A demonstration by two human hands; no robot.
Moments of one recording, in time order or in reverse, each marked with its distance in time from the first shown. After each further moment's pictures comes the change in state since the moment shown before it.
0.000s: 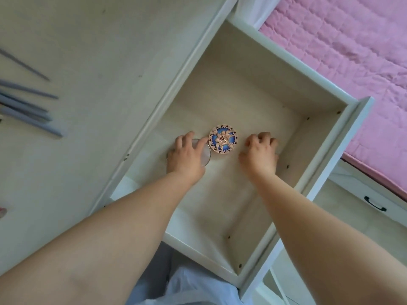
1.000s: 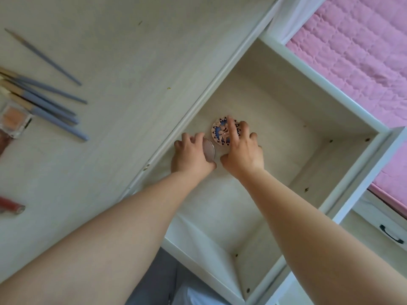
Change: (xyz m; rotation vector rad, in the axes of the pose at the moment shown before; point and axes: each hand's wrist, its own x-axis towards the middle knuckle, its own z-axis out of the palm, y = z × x) left_hand 0.013 -0.012 -0.029 -0.346 0.069 -0.263; right_hand 0.010 -0.074 -0.006 -0.119 -0.054 -0.377
